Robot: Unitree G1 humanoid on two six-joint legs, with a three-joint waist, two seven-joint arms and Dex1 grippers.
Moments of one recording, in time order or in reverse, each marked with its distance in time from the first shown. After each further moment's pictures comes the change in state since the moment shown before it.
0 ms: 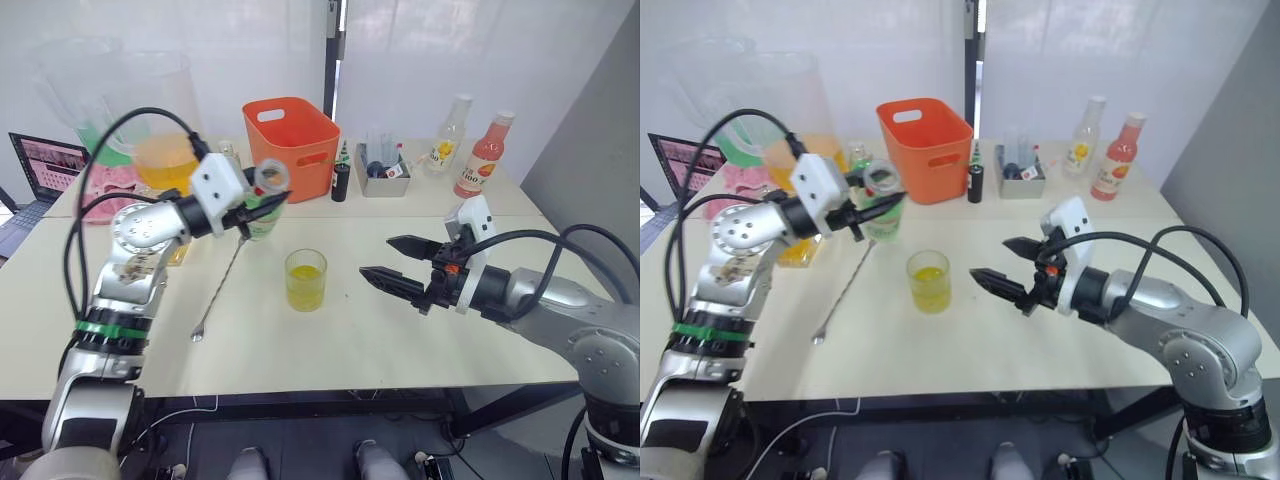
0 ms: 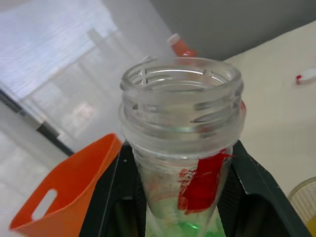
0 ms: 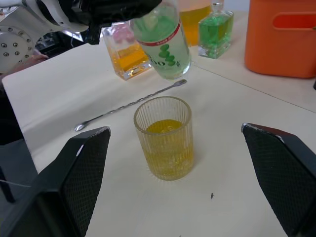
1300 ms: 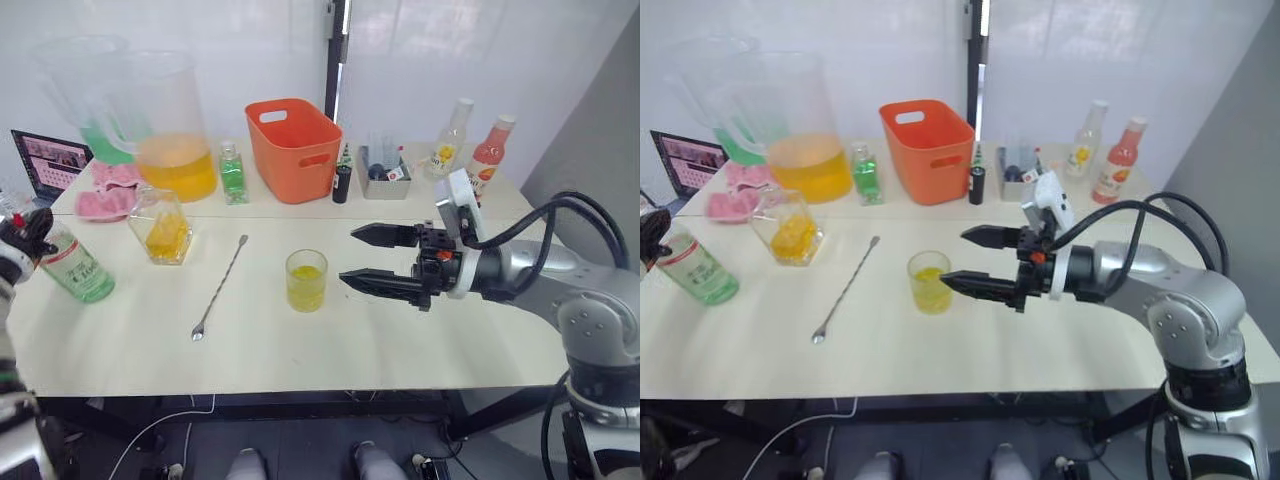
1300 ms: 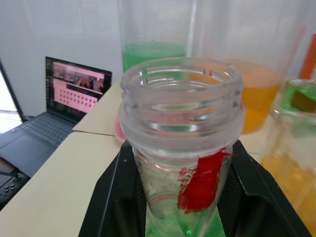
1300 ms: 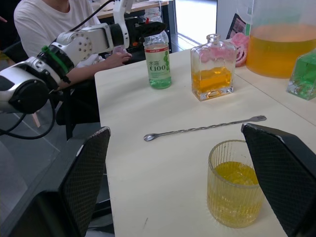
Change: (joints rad) left arm 0.083 0.203 0.570 0.529 -0.116 0.299 0.327; right arm -0.128 0.040 0.037 0.039 0.003 0.015 0.286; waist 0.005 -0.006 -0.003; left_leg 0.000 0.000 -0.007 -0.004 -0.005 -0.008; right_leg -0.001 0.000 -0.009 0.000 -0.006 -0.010
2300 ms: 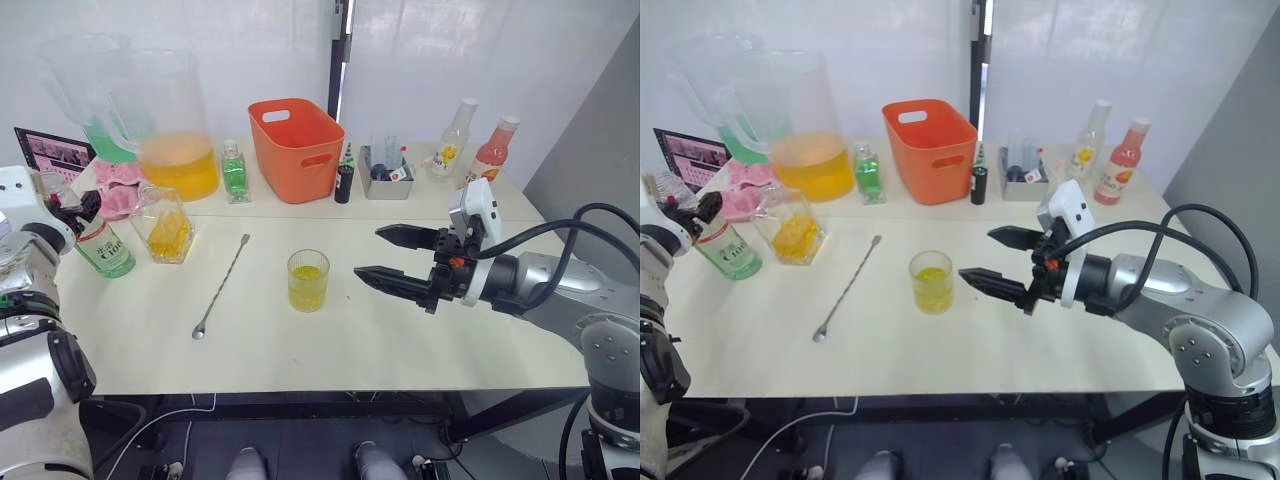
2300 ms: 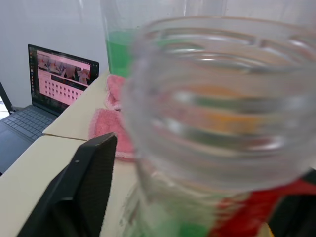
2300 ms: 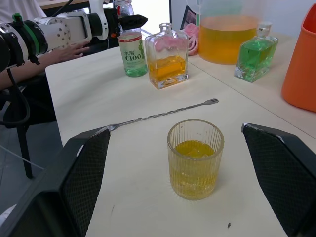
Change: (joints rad) left arm -0.394 -0.006 -0.164 0.619 0.157 -0.294 -0.011; right arm 0.085 -0.053 -0.068 -0.082 0.007 0.005 -0.164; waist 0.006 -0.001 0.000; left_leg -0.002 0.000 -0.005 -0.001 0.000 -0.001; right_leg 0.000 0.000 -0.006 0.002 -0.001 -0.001
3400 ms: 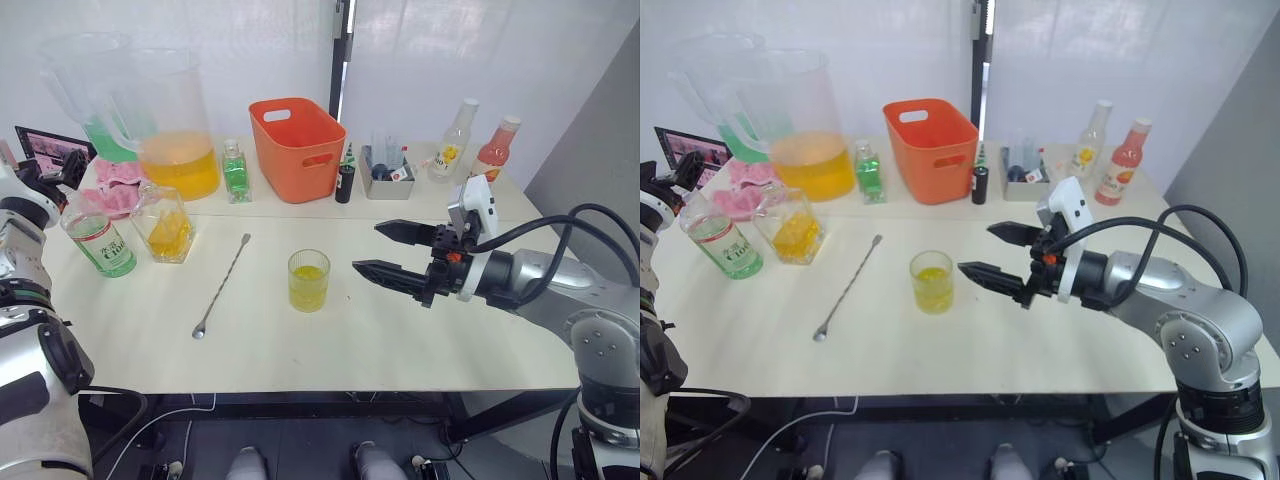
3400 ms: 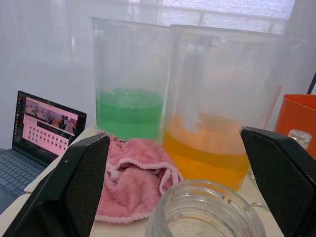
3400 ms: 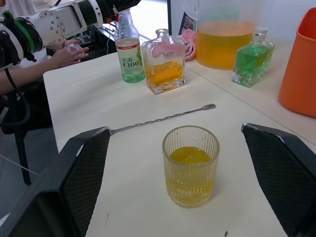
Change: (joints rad) left arm -0.060 0.008 0.051 -0.063 -0.086 -0.051 -0.079; right arm -0.012 0.044 0.011 0.032 -0.049 -0.021 0.021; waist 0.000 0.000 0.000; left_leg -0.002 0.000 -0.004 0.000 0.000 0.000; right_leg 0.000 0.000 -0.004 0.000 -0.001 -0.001
